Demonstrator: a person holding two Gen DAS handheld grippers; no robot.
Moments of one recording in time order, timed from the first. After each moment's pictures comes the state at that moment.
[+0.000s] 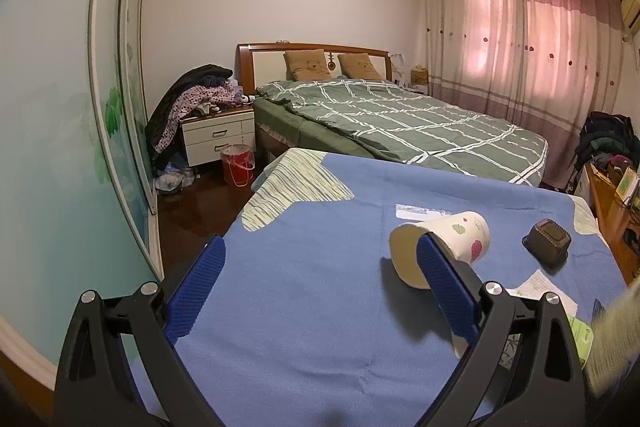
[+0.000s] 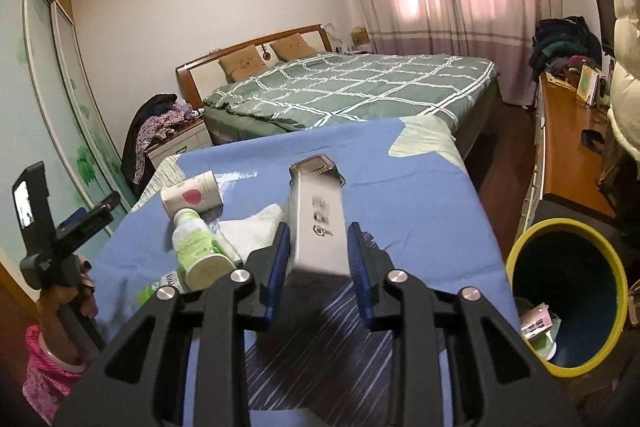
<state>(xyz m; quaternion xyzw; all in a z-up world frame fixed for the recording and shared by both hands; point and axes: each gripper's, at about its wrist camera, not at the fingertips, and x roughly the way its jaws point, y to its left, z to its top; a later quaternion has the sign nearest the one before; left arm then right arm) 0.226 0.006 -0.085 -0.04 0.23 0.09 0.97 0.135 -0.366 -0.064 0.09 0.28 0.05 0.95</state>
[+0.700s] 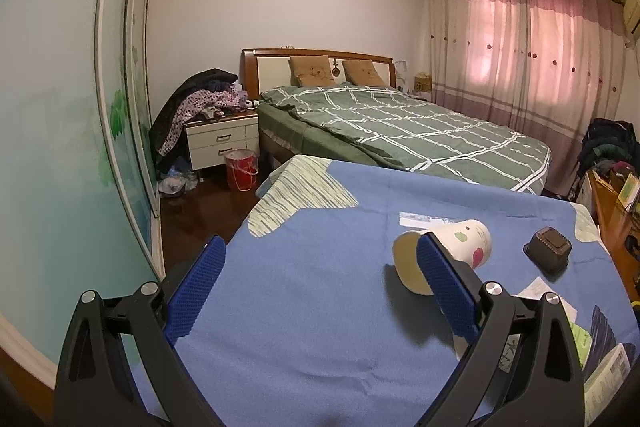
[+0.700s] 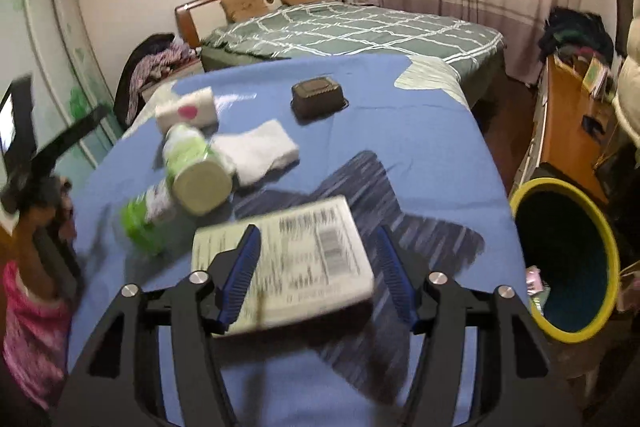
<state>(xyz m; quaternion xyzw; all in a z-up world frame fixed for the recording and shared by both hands) 0.223 0.012 -0.080 -0.05 0.22 0.10 0.97 0.116 -0.343 -0.104 0.04 0.38 0.05 0.92</state>
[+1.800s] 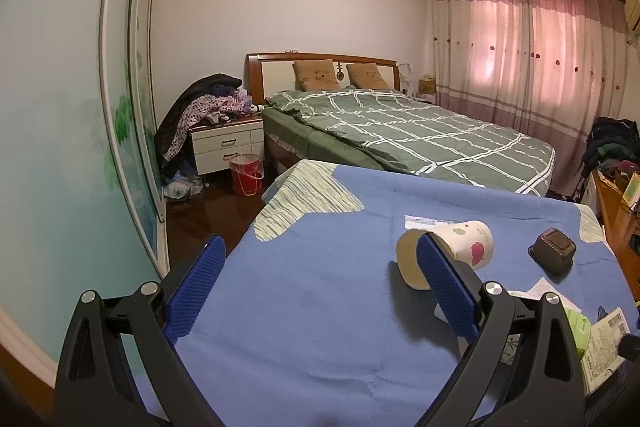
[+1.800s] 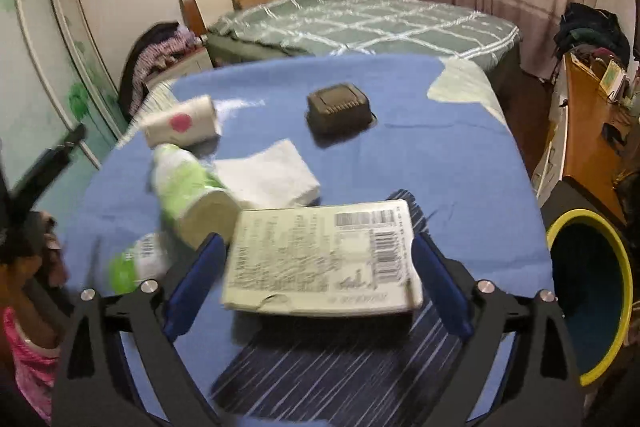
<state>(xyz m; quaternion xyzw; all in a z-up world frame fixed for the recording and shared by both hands) 0.221 0.010 -0.079 -0.04 0.22 0.11 0.97 0.202 -0.328 -0.109 0.05 0.41 0.07 0.91</state>
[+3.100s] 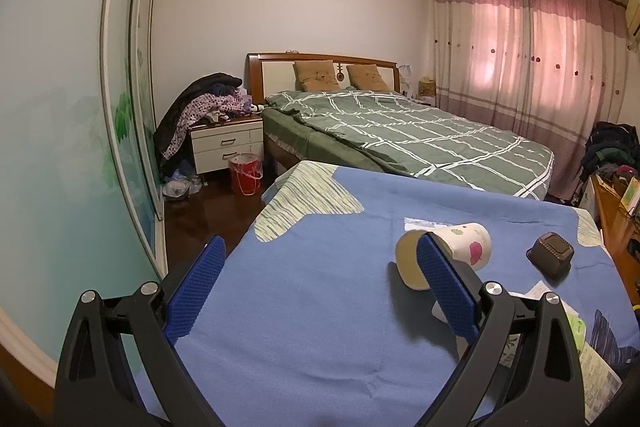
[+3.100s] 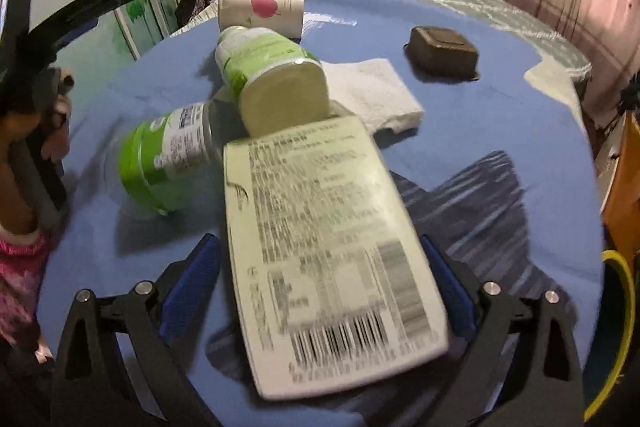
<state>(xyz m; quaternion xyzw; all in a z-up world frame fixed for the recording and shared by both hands) 0.219 0.011 -0.078 -0.05 0.21 0.11 0.97 0.185 -0.278 -0.156 -0.07 0.46 0.18 0.87</state>
